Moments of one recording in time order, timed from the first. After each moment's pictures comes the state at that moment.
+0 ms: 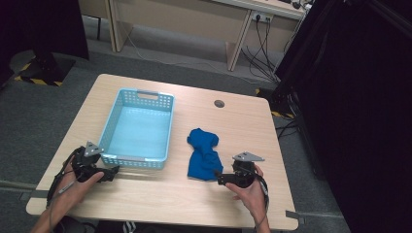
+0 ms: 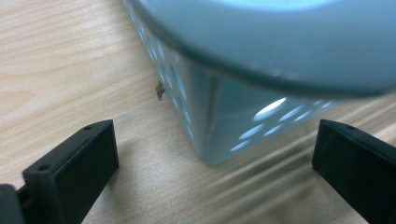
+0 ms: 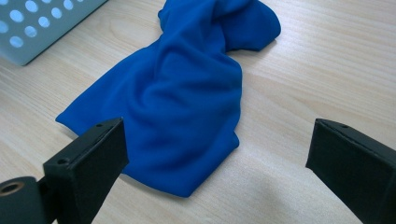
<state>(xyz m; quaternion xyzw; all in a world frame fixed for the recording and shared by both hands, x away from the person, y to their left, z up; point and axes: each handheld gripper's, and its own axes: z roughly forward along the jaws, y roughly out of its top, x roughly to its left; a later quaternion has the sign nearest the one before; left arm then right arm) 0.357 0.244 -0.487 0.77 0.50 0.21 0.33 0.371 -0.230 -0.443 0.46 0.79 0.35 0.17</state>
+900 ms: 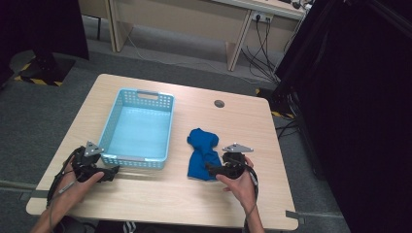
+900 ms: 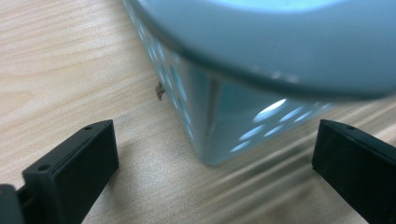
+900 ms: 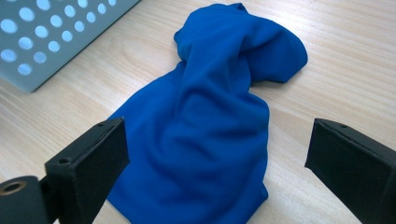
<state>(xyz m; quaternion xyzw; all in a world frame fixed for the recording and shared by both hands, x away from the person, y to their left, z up) 0.358 0.244 -0.487 0.77 0.50 0.20 0.33 0.393 -0.199 -0.438 0.46 0.80 0.35 0.17</state>
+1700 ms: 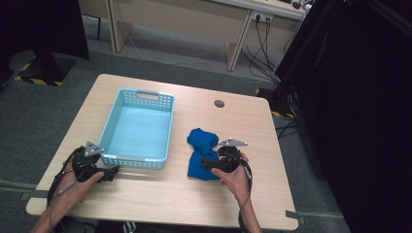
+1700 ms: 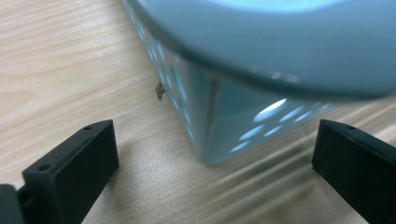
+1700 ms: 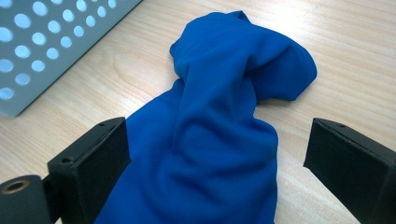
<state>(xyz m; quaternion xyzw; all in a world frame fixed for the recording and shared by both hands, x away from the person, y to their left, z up) 0.358 0.244 -0.487 0.77 0.50 0.20 0.33 0.411 -0.186 -0.442 0.47 0.80 0.35 0.17</state>
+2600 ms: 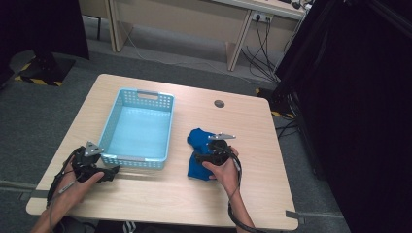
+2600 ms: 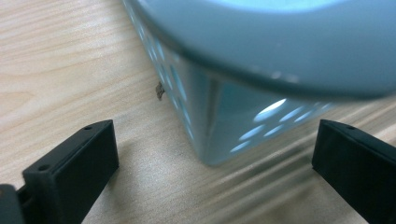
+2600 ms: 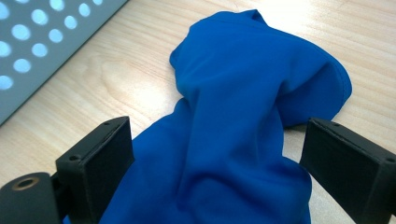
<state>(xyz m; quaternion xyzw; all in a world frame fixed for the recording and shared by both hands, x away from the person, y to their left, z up) 0.358 0.244 -0.487 0.77 0.50 0.20 0.33 0.437 -0.159 -0.454 0.48 0.80 0.32 0.16</state>
